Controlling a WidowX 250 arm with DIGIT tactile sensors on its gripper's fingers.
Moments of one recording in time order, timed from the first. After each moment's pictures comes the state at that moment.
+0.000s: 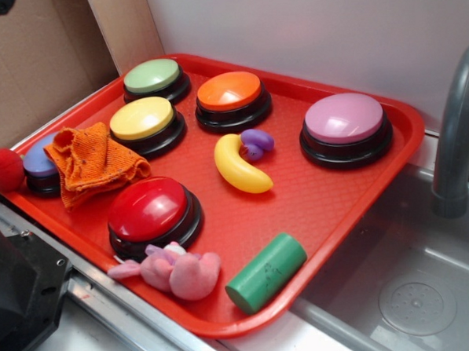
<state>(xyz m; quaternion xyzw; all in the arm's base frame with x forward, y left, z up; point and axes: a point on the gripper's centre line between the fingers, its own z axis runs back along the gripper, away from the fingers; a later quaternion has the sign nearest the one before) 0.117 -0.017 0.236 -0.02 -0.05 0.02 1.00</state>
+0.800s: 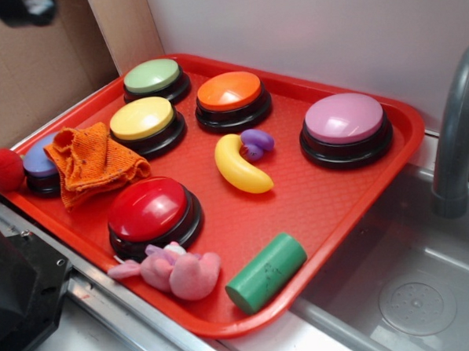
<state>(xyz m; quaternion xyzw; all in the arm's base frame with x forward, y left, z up) 0.144 -0.017 0.206 -0.02 -0.05 0.14 0.99</state>
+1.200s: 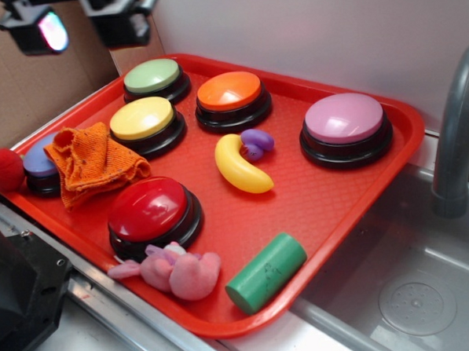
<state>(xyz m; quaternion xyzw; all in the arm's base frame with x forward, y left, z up) 0.194 -0.015 0.167 -0.01 -0.08 0.29 0.95</state>
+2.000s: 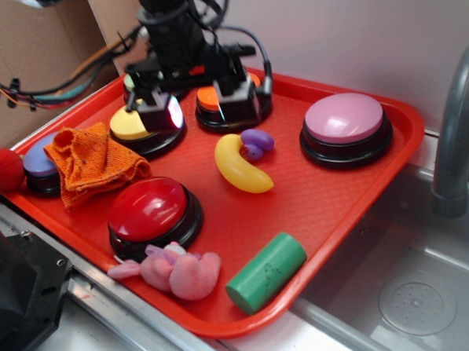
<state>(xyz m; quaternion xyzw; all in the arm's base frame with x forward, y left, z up) 0.245 -0.049 0.065 -0.02 -0.05 0.31 0.95</state>
